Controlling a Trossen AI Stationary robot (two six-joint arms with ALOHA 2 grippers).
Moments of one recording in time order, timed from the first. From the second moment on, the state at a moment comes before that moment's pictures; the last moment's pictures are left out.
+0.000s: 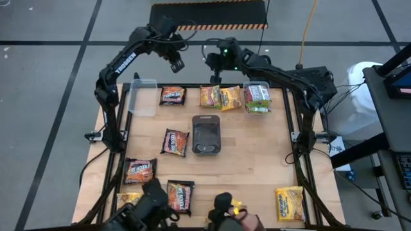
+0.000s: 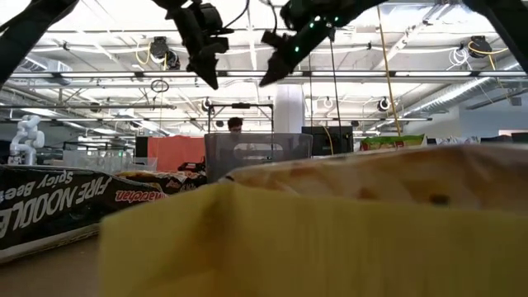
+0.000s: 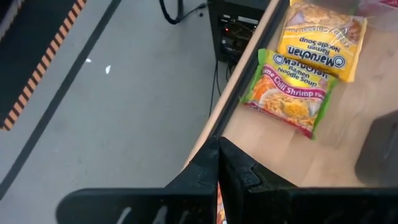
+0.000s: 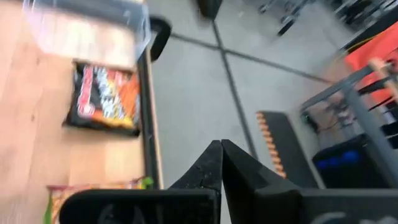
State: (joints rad) left arm 0.85 1.94 2.20 -1.25 0.09 0.38; right arm -0.60 1.90 1.82 -0.46 -0.03 -0.61
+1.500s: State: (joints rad) left arm 0.95 1.93 2.20 -1.34 0.11 0.42; right arm -0.60 1.93 1.48 -0.21 0.01 -0.64
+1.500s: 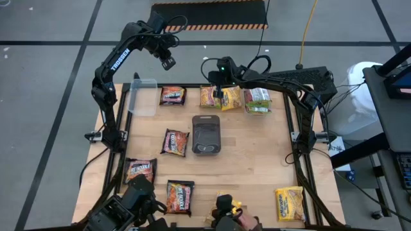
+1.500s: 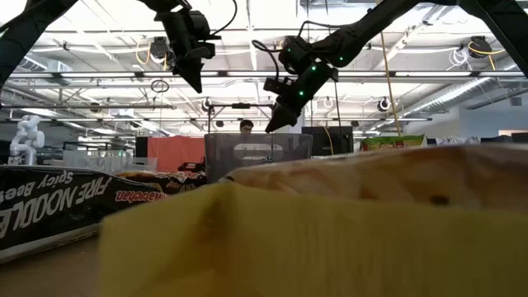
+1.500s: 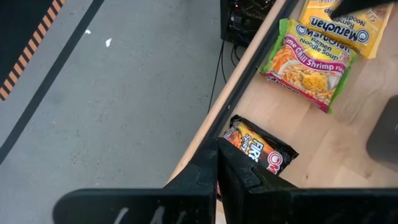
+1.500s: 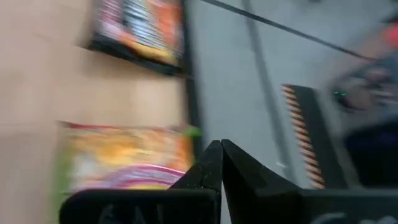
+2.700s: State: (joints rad) left arm 0.95 1.93 2.20 -1.37 0.11 0.42; right arm -0.62 1.93 1.48 -0.31 -0.25 -0.46
